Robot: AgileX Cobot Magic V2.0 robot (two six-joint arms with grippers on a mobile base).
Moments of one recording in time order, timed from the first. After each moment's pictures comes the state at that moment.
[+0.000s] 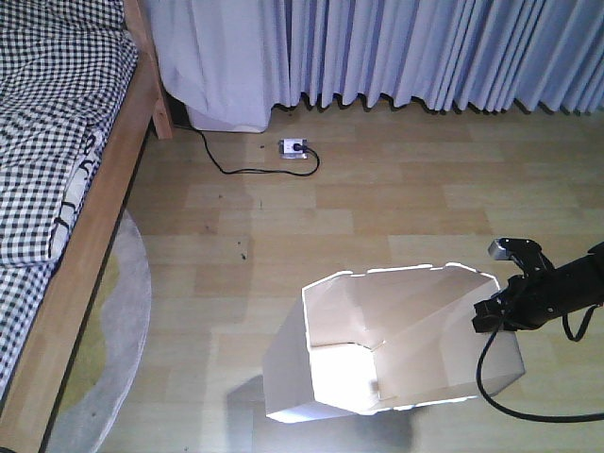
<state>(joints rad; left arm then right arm) 0.07 -0.02 0.03 0.04 0.12 -0.05 -0.33 2.33 -0.98 1.01 0.60 -1.44</state>
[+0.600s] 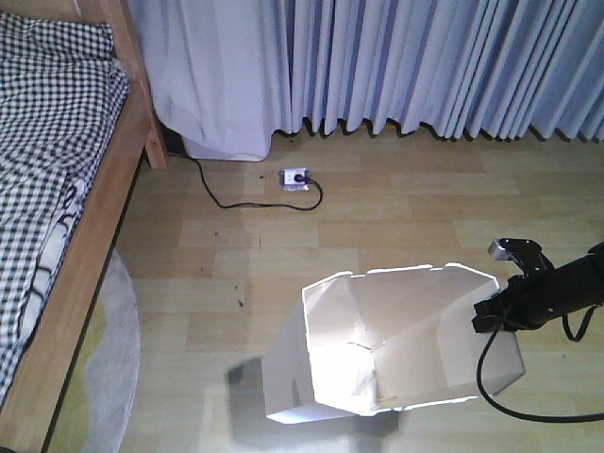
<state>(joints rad) 0.07 -0.02 0.03 0.04 0.12 -0.05 -0.33 2.33 -0.98 1.01 0.60 -1.44</state>
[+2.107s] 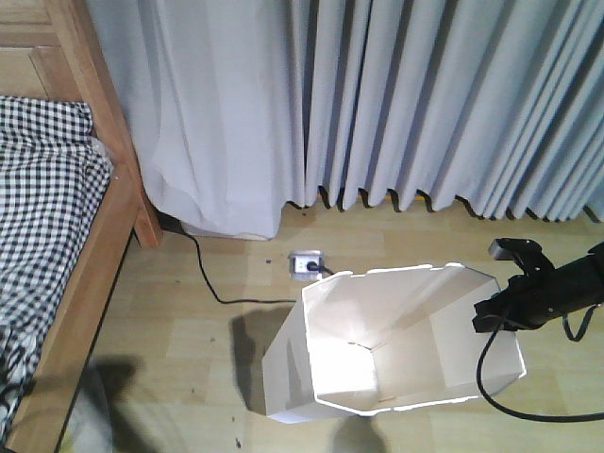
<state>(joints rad) 0.07 -0.02 0.03 0.04 0.12 -0.05 -0.33 2.33 -0.98 1.01 0.60 -1.44</state>
